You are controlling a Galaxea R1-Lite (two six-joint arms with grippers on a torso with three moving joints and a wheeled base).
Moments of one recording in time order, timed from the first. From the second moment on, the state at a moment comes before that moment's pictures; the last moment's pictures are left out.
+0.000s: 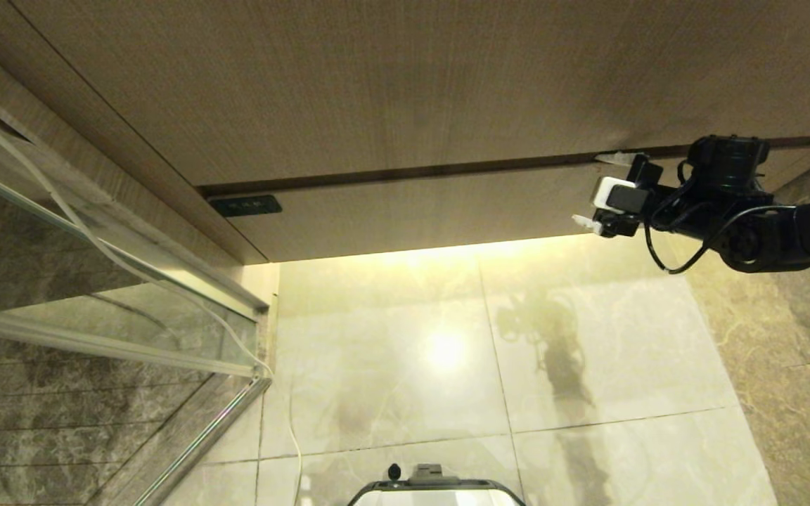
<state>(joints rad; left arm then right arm) 0.00 0.00 0.00 0.00 0.00 0.00 -0.02 2.11 -1.41 -0.59 0.38 -1.31</state>
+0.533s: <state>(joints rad) 0.00 0.00 0.00 0.00 0.00 0.00 -0.02 2.09 -1.40 -0.50 0.21 -1.23</state>
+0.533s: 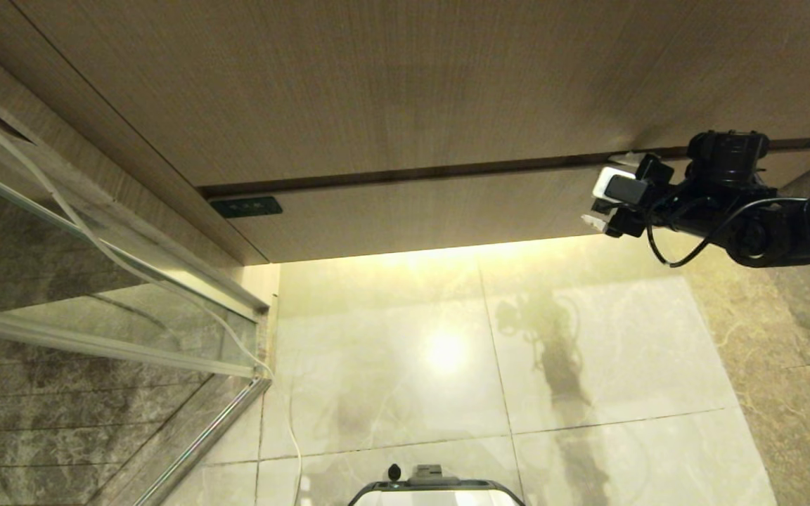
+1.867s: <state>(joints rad) 0.00 0.00 0.00 0.00 0.00 0.00 -0.01 1.97 -1.24 -0.36 0.18 -1.22</state>
